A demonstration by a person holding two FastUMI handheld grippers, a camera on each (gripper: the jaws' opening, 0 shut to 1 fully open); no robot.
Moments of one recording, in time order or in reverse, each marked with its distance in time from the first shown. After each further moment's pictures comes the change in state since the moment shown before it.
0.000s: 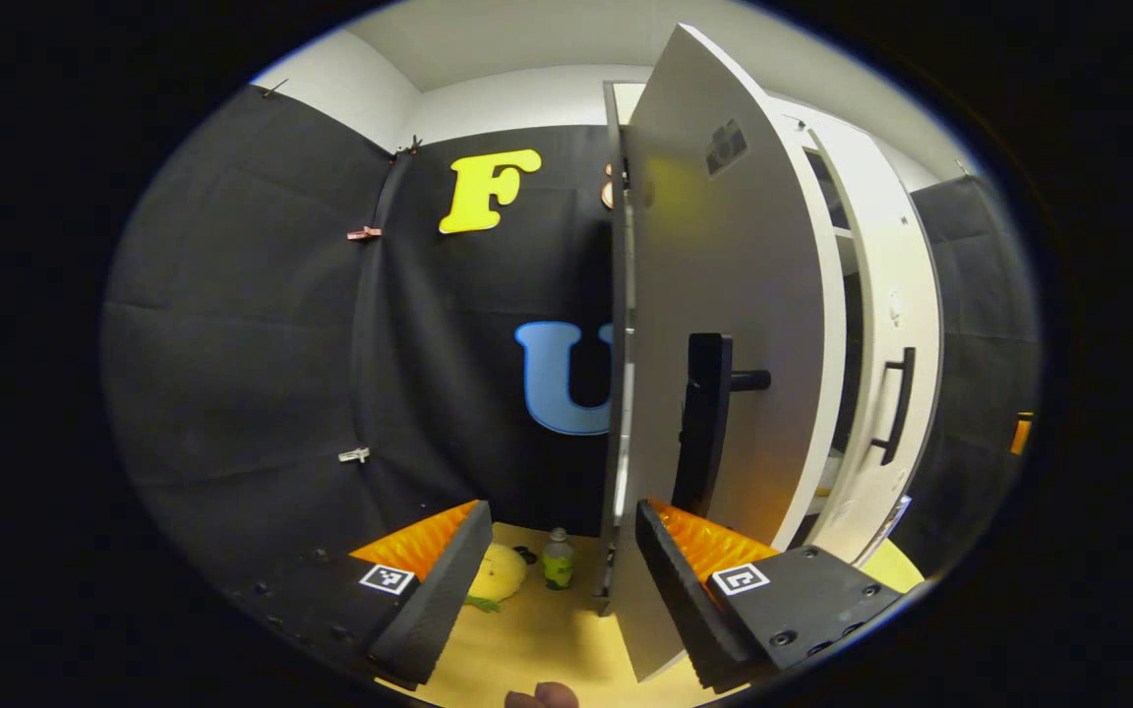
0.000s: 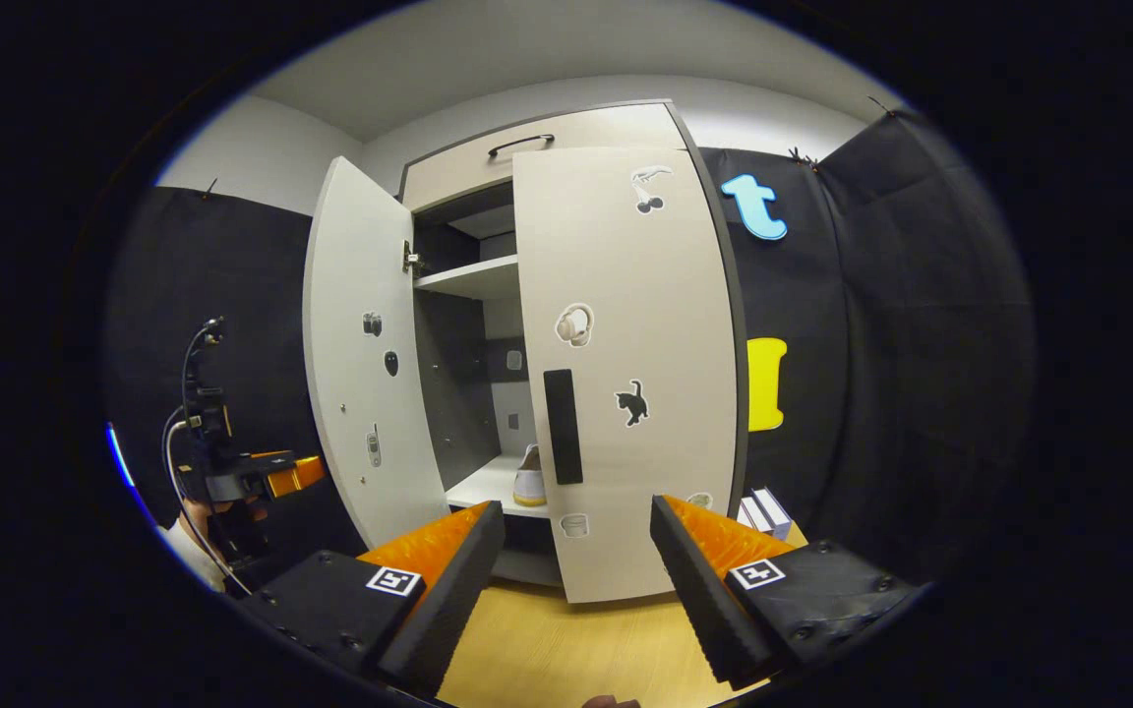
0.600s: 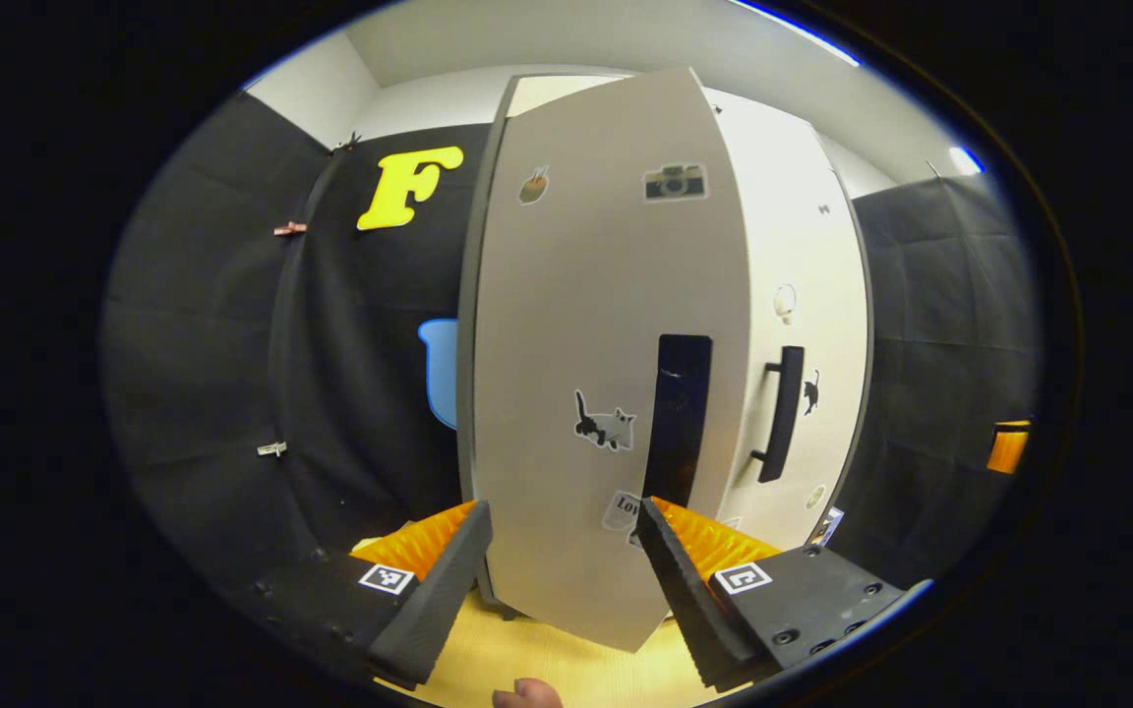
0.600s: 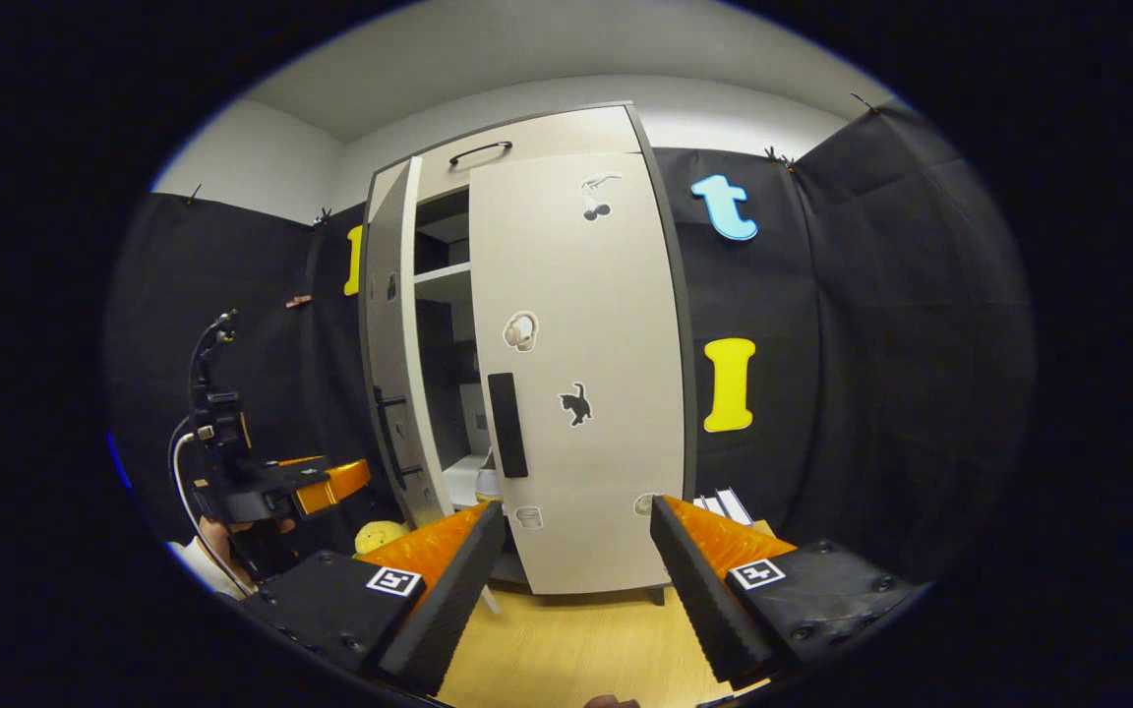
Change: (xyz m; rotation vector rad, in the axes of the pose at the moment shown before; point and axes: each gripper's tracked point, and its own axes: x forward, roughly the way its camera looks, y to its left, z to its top) left arm 0.007 -0.132 0.002 0.011 -0.023 -0.161; right arm -0.013 -0.054 0.011 0.002 -0.001 -0.057
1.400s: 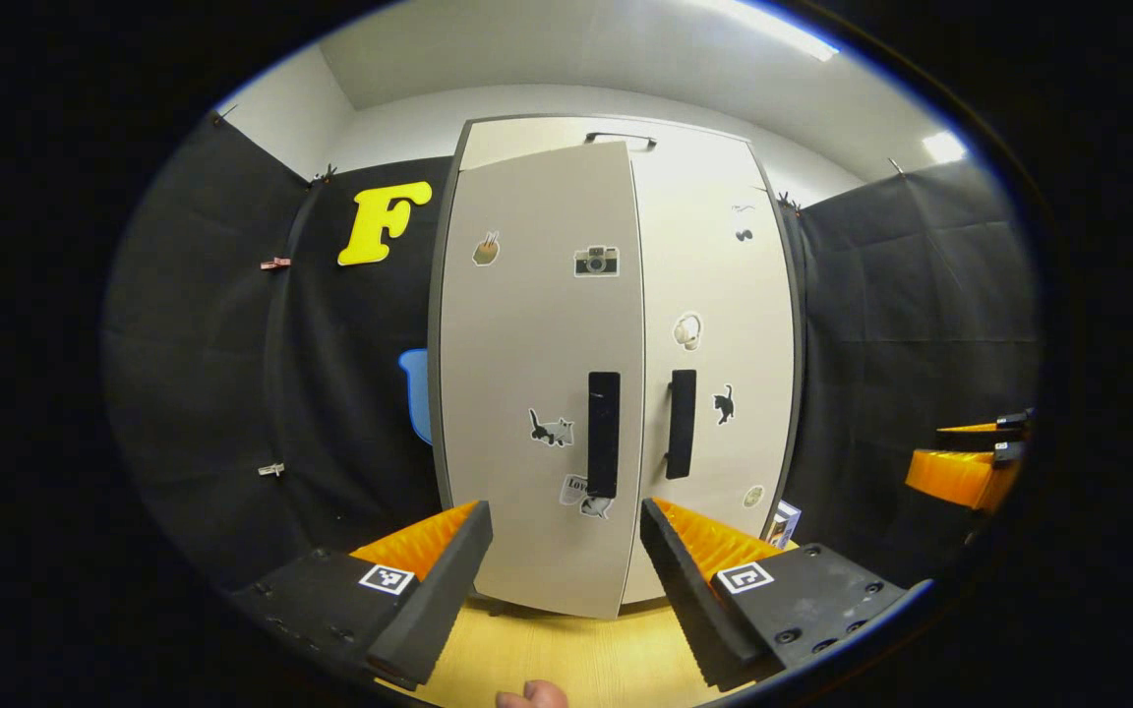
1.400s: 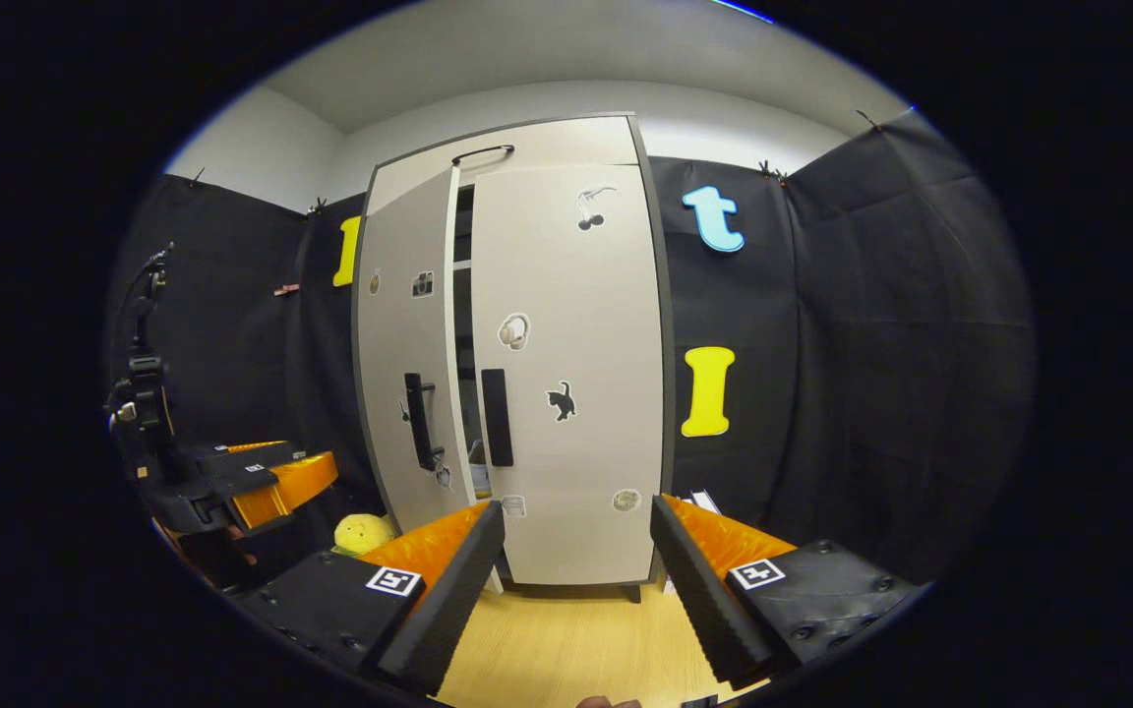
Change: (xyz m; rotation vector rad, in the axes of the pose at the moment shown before) left arm -0.084 -0.045 0.024 0.031 -0.040 -0.044; right arm -0.029 0.004 -0.004 -0.053 -0.006 -0.057
